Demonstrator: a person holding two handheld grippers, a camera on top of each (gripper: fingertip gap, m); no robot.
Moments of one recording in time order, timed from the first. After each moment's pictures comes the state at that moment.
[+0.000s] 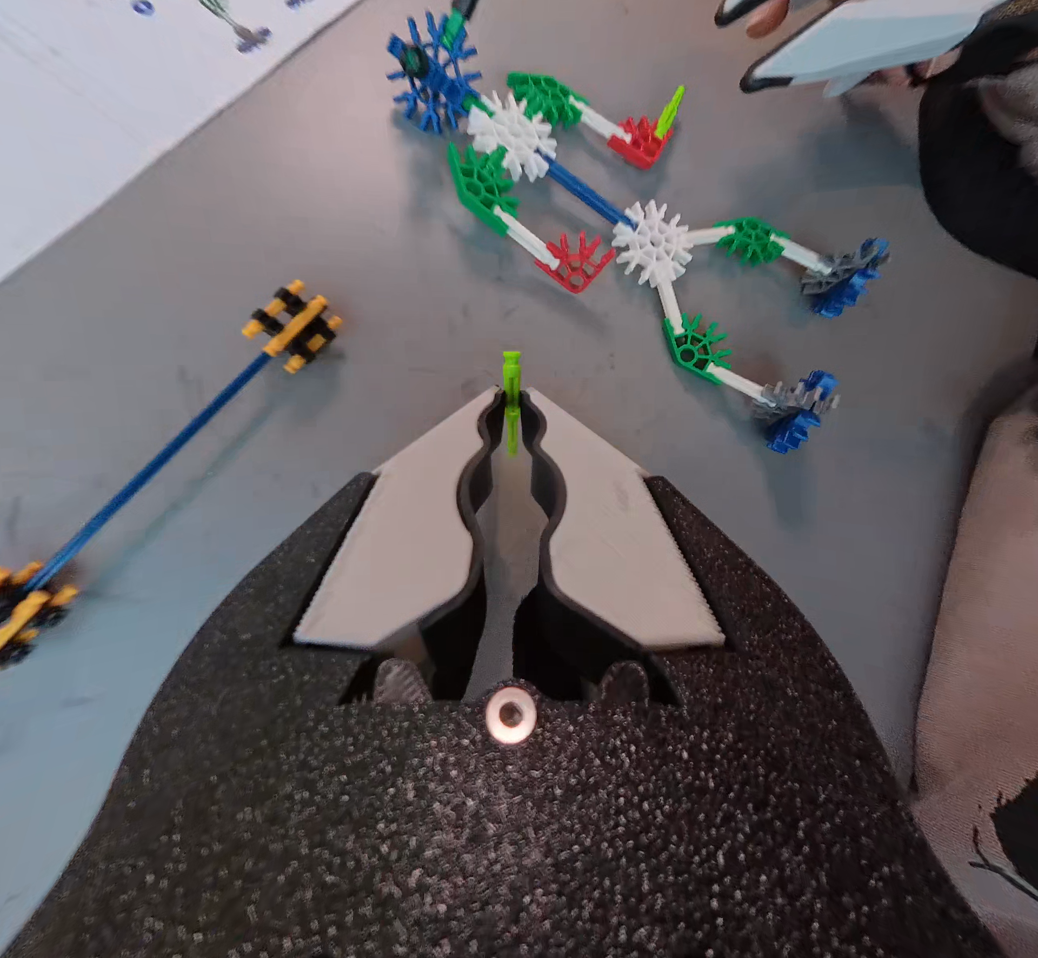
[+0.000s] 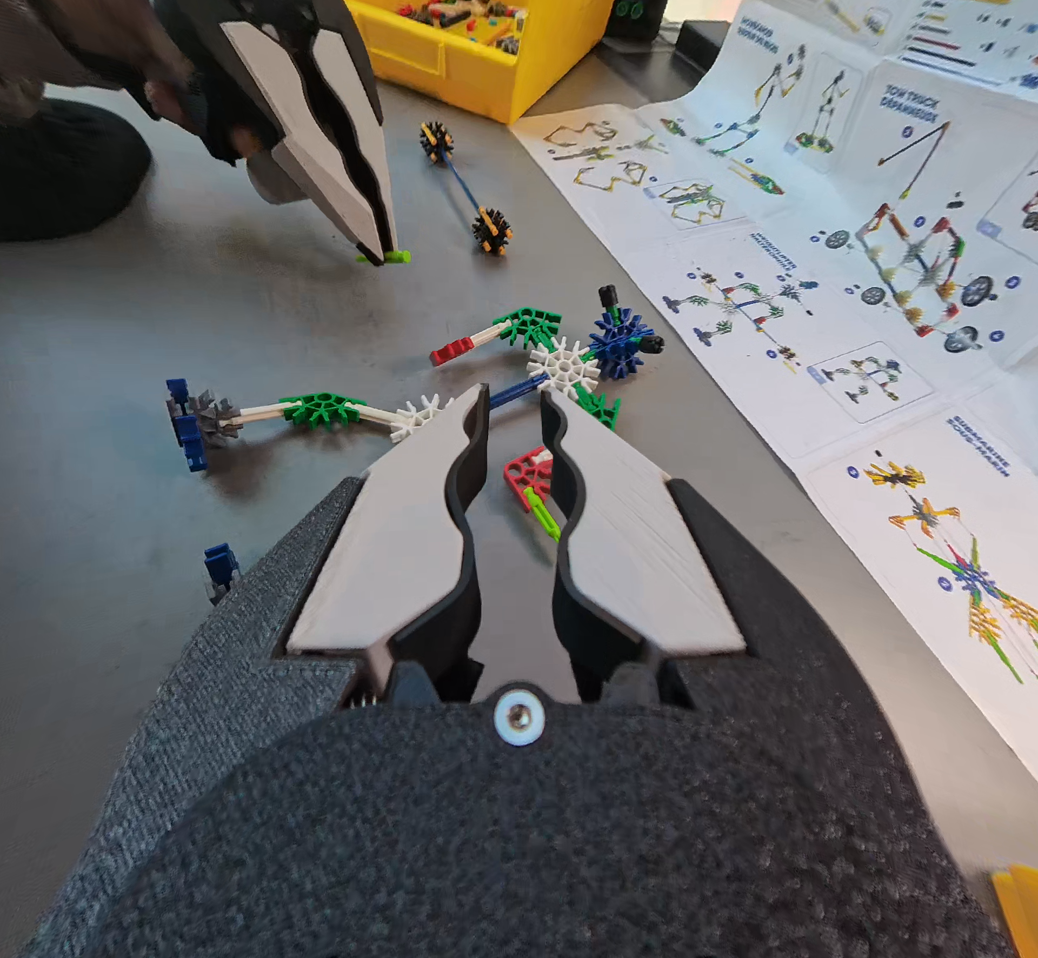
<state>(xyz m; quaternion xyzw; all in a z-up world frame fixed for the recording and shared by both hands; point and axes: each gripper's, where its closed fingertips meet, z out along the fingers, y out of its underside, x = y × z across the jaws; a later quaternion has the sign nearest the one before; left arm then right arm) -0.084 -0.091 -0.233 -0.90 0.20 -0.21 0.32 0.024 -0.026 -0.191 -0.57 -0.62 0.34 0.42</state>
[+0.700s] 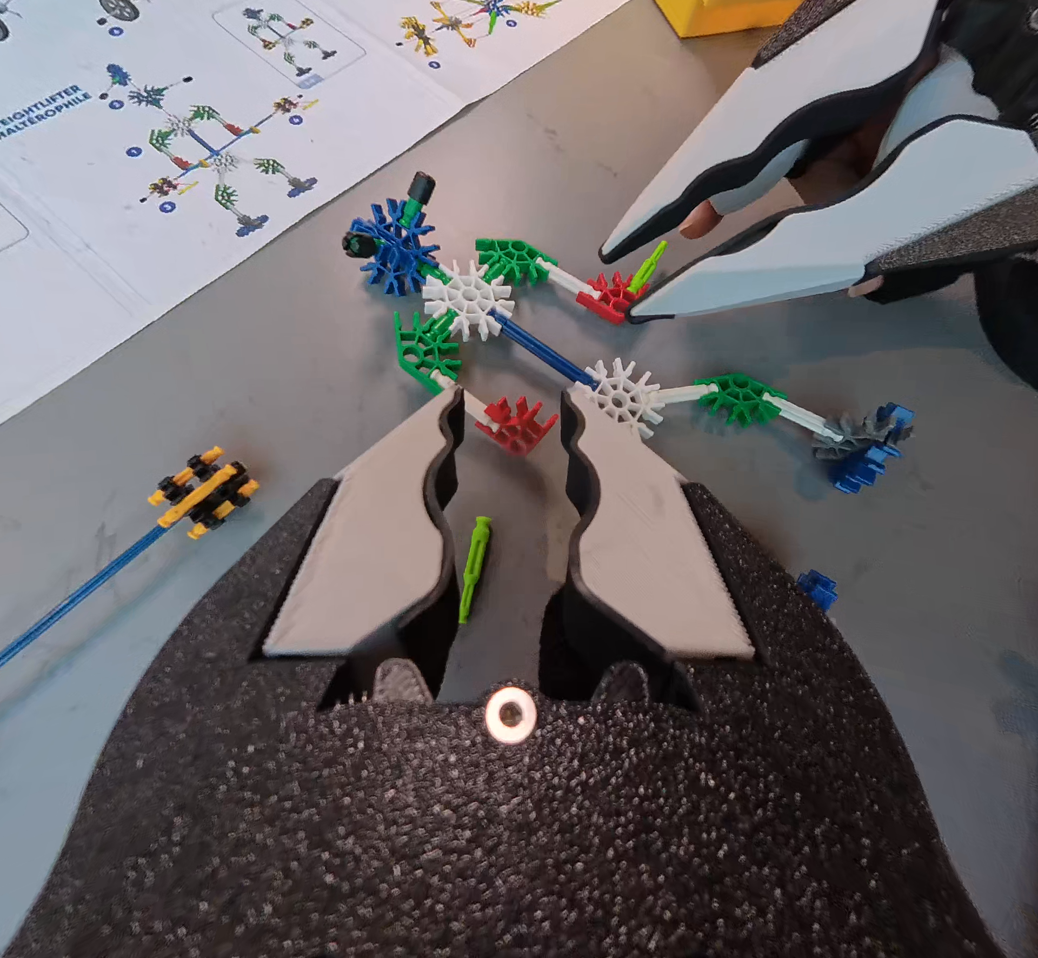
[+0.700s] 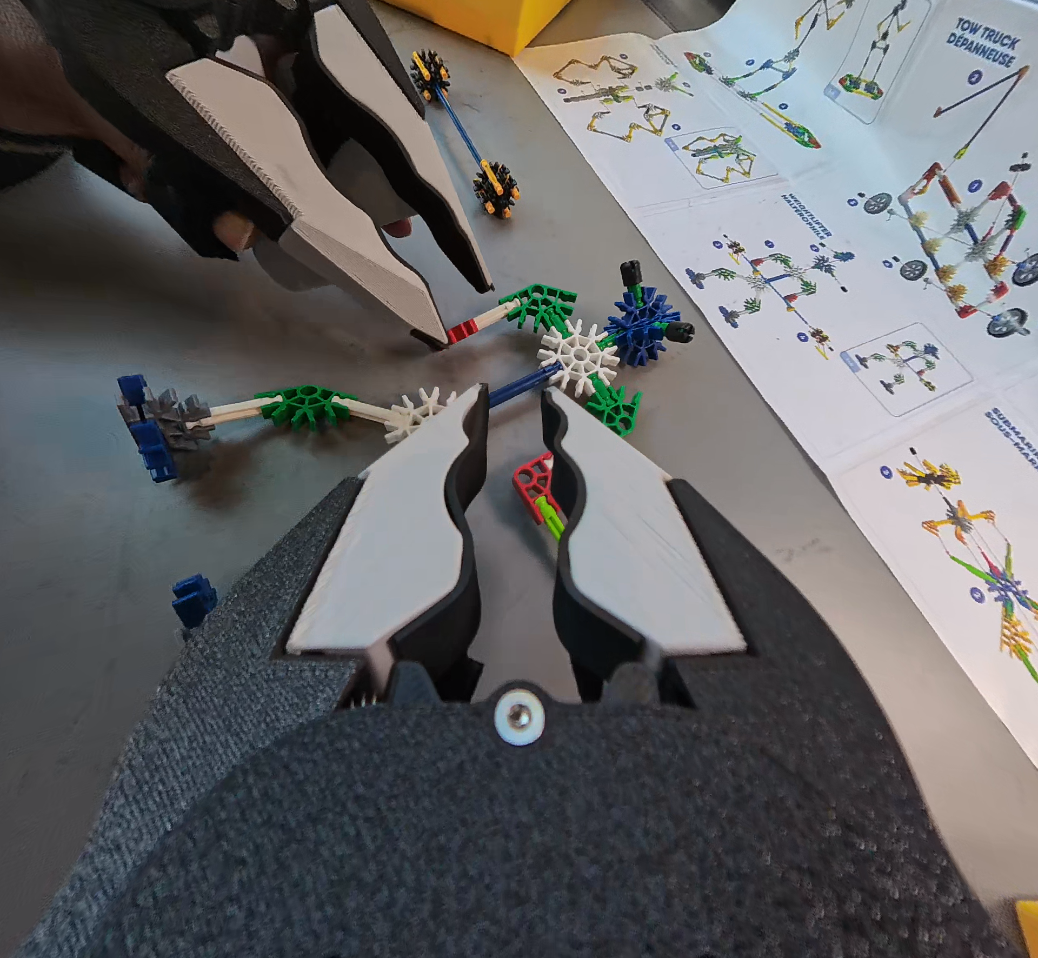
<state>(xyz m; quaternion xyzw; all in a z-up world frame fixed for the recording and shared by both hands) -0.030 -0.046 -0.227 -0.88 0.17 -0.14 0.42 0.009 -0.028 -0.211 -0.59 -0.64 0.30 0.39</state>
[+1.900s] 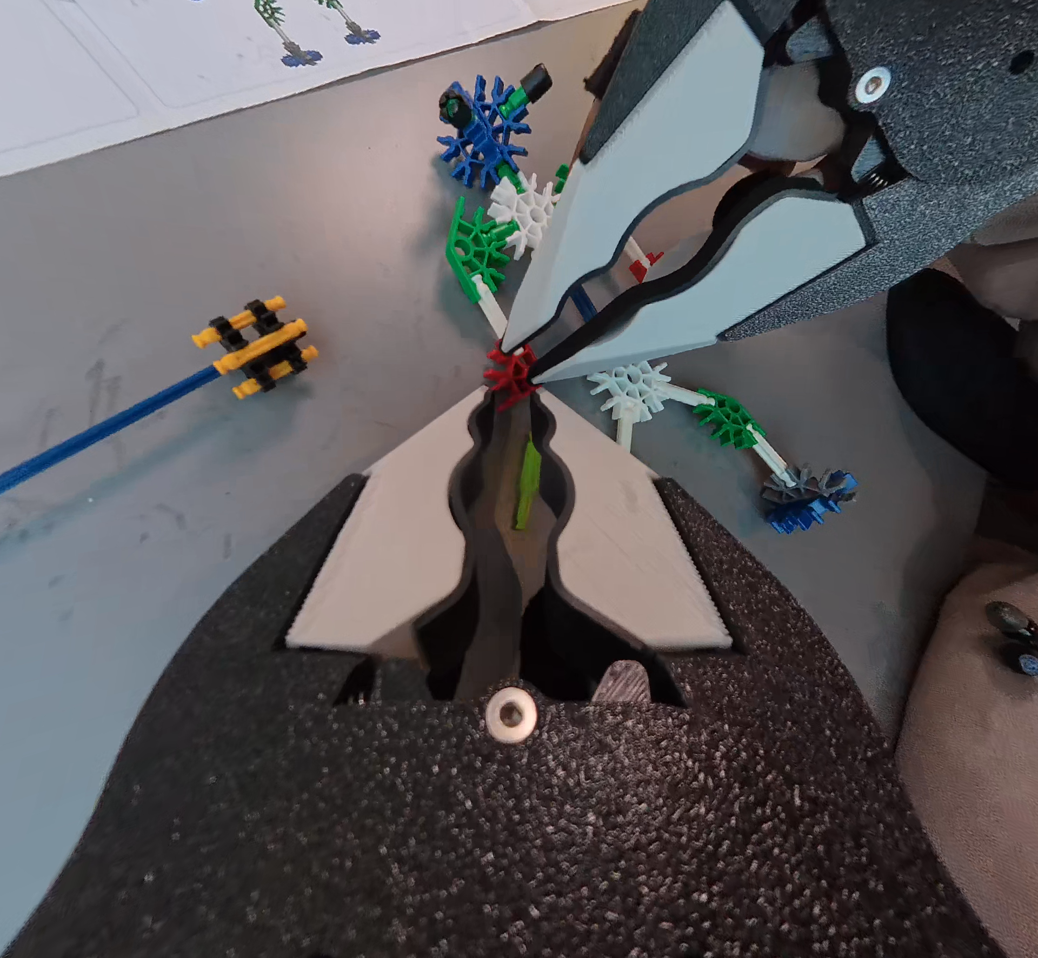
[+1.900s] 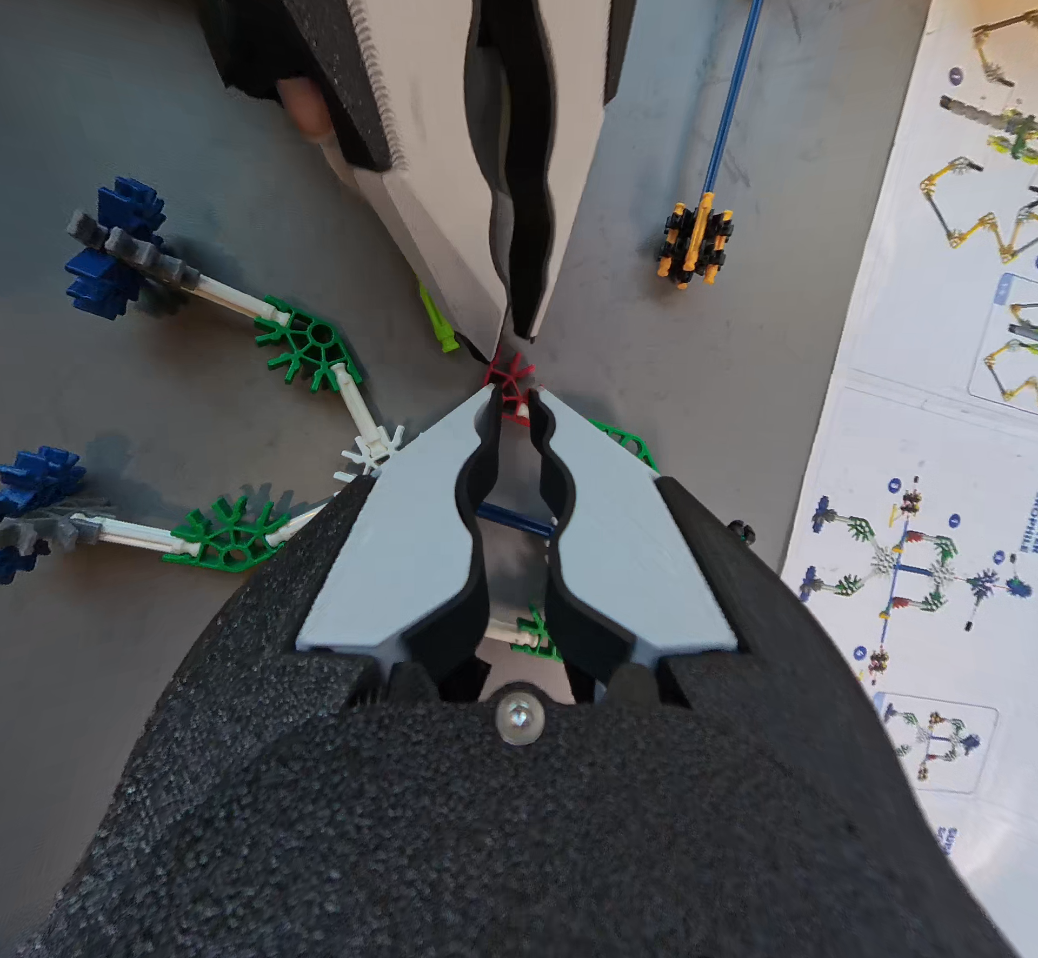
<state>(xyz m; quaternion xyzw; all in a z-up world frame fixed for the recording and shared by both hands) -0.065 -0.064 -0.242 -0.89 0.07 -0.25 0.37 -0.063 -0.054 -0.248 -0.40 -0.88 0.18 0.18</state>
